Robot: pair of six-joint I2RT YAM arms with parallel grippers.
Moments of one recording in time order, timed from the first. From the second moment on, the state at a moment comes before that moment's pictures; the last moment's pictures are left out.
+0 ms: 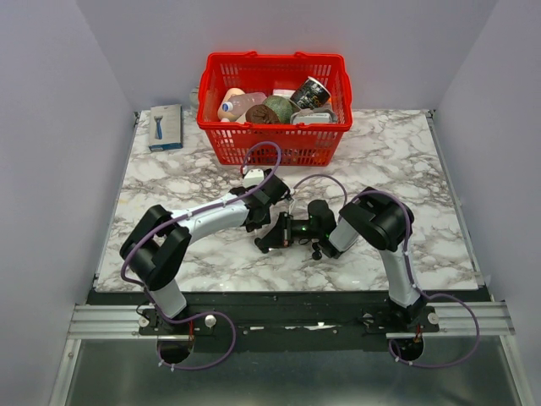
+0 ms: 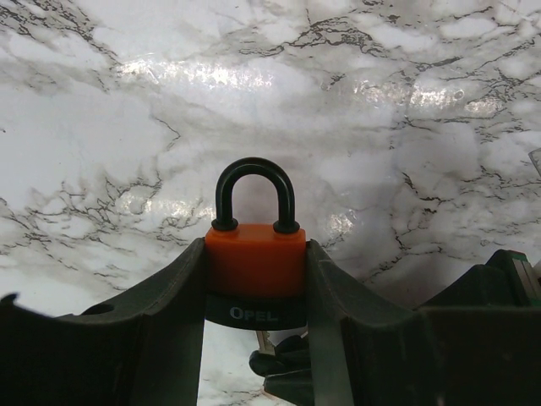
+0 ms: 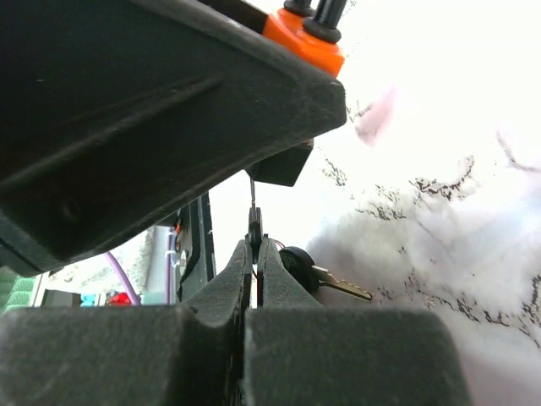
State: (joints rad) left arm -0.77 1.68 1.09 -0.56 -0.46 -0.81; right arm 0.71 2.16 0.69 1.24 -0.78 0.94
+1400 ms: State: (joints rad) left arm -0.79 1.66 1.05 -0.50 -0.45 -0.82; right arm 0.68 2.17 0.71 1.23 -0.80 0.99
